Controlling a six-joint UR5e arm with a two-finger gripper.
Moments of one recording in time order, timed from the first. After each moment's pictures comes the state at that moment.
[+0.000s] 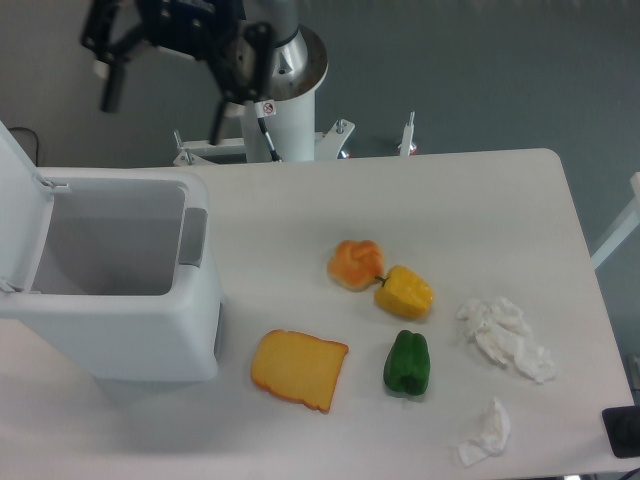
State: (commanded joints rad) arm 2.29 -1.50 -1.42 -1.06 0.97 0.31
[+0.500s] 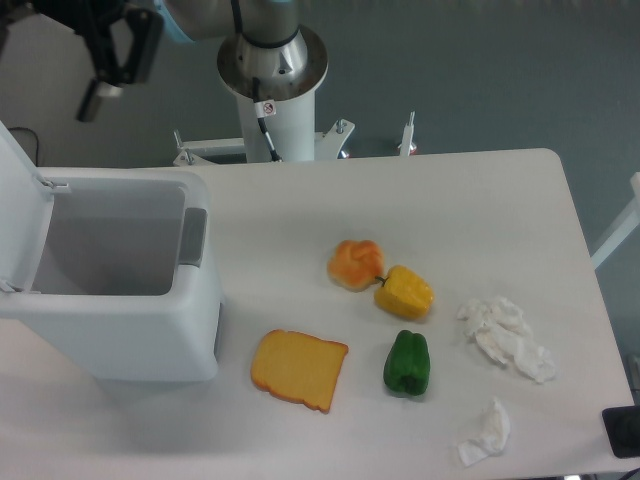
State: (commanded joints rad) arm 2.23 -1.51 -1.42 -1.06 0.78 0.21
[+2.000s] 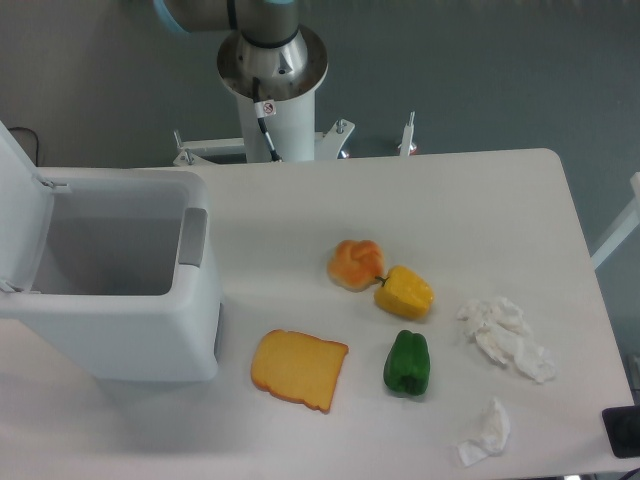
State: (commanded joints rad) arm 2.06 -1.56 -1.45 -1.06 0.52 0.17
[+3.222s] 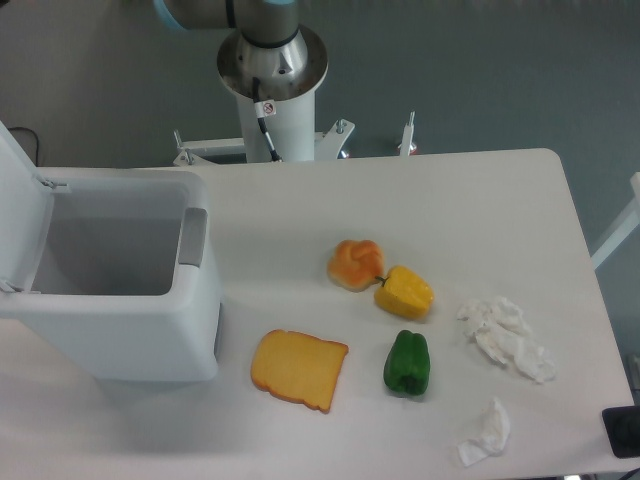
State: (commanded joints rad) arm 2.04 -1.59 -1.50 -1.06 0.52 0.17
